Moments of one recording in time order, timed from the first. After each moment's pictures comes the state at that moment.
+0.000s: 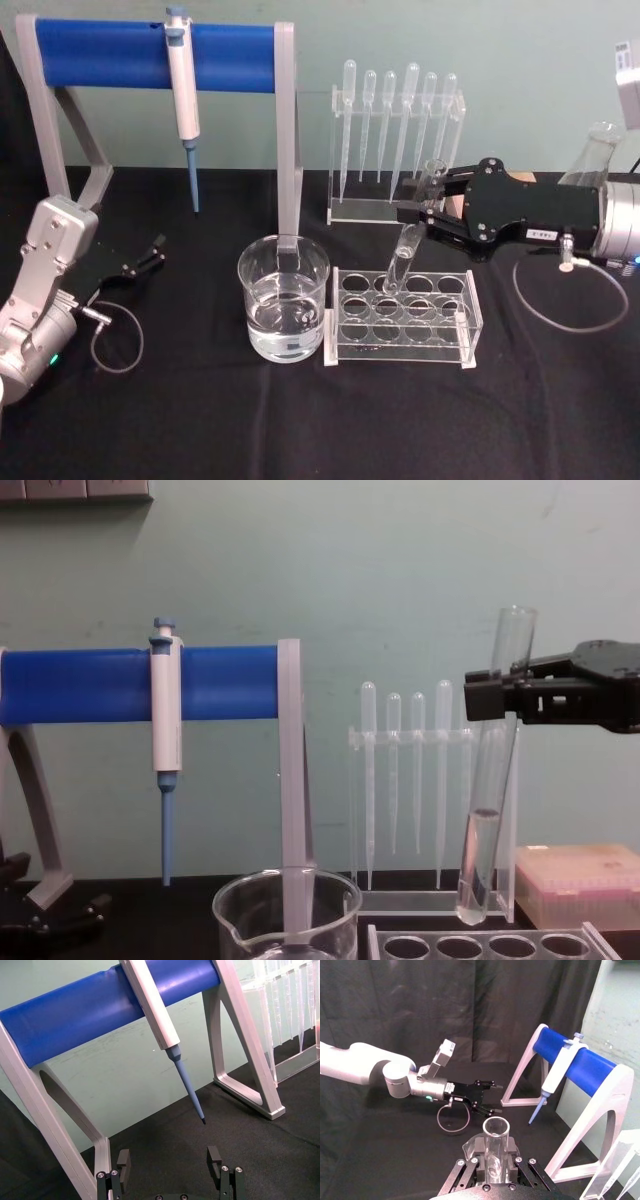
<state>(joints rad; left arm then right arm) -0.20 0.60 0.45 -1.41 -0.25 -0.12 0.03 0.54 0.77 -0.54 -1.60 0.68 0.08 0.91</state>
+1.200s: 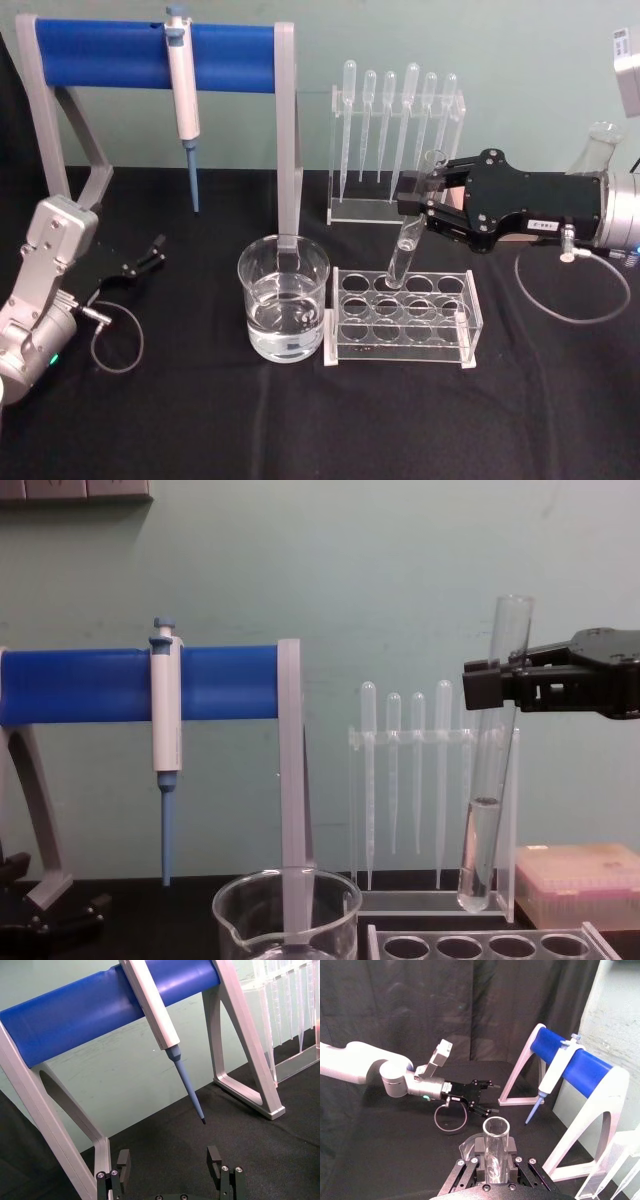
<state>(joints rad) -0.20 0.60 0.45 -1.41 -0.25 -0.12 0.03 0.57 0.78 -0.55 -1.61 0.68 0.09 0.90</state>
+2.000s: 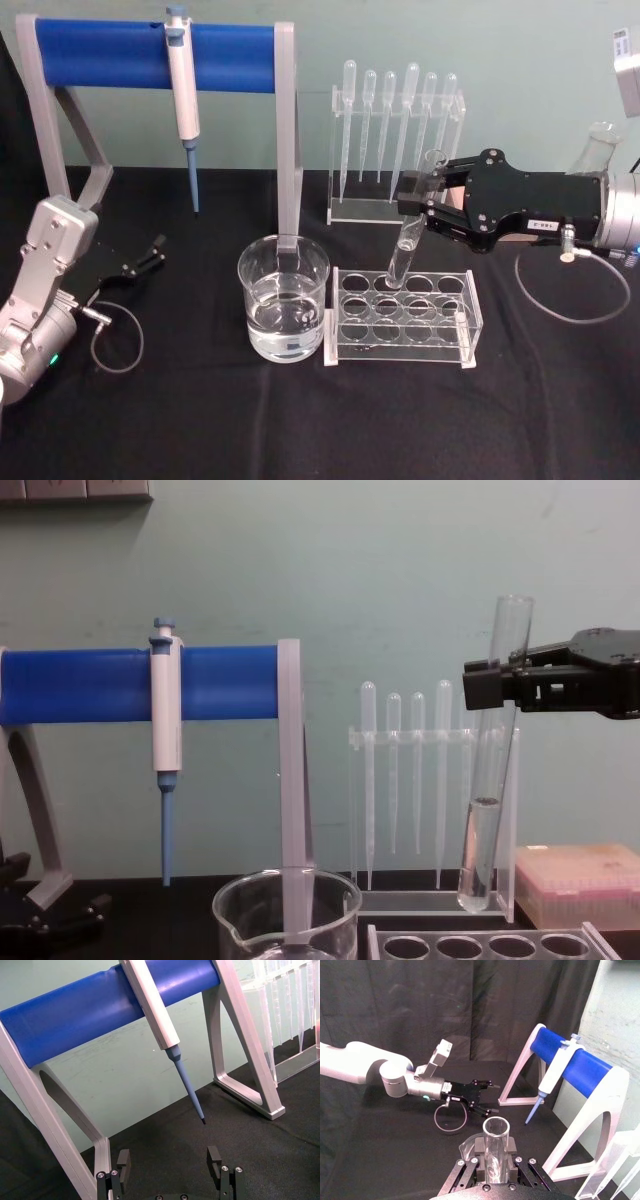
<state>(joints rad) -0.20 0.60 0.45 -1.41 -0.25 -0.12 0.03 0.57 0.78 -0.55 -1.61 0.68 0.09 0.90</state>
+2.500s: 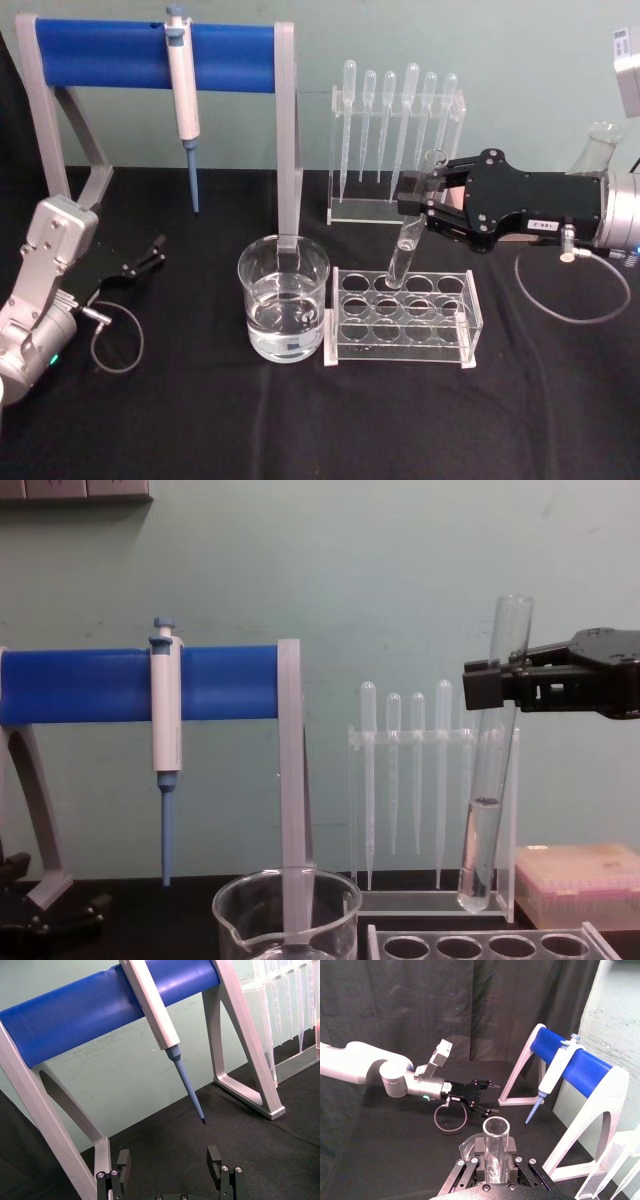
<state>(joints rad) -0.20 0.60 0.45 -1.41 -0.25 -0.12 0.03 0.57 0.78 -0.55 -1.61 0.68 0.09 0.90</state>
